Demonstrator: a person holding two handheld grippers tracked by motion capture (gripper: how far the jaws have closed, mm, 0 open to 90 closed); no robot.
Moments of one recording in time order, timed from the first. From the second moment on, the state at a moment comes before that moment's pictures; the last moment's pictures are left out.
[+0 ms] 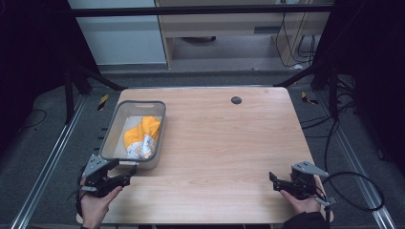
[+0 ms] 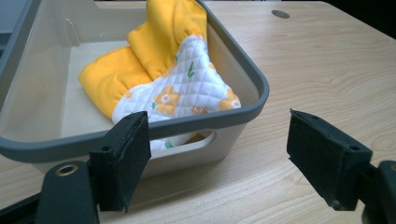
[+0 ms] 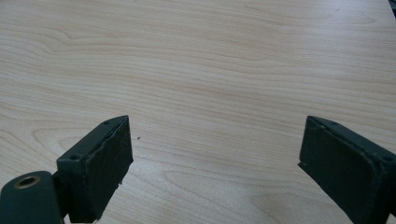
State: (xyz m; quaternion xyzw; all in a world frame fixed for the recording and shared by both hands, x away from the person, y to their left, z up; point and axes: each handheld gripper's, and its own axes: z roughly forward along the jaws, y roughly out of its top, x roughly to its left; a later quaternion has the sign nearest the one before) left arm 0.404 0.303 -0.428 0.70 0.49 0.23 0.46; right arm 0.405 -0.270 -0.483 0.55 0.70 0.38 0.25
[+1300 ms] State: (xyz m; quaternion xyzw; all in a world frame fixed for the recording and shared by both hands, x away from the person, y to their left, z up) left arm 0.432 0.301 -0.384 0.69 0.48 0.26 0.47; right arm 0.407 -0.269 -0.481 0.54 0.70 0.38 0.26
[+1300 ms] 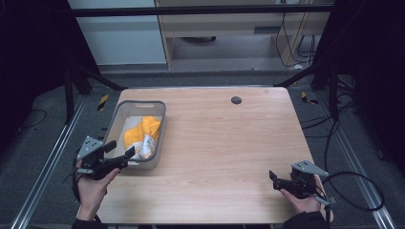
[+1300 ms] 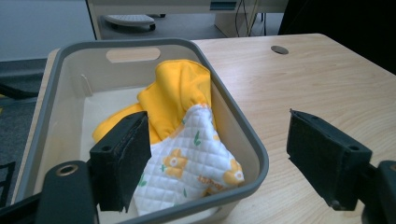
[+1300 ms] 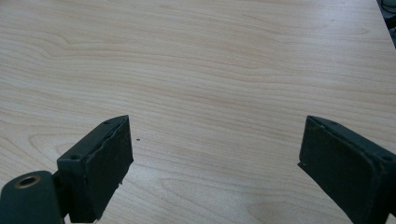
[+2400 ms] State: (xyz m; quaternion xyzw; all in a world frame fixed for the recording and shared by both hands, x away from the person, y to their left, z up) left arm 0.489 0.300 -0.372 0.71 0.50 0.24 0.43; right arm 0.408 -0.273 -0.480 0.54 0.70 0.38 0.26
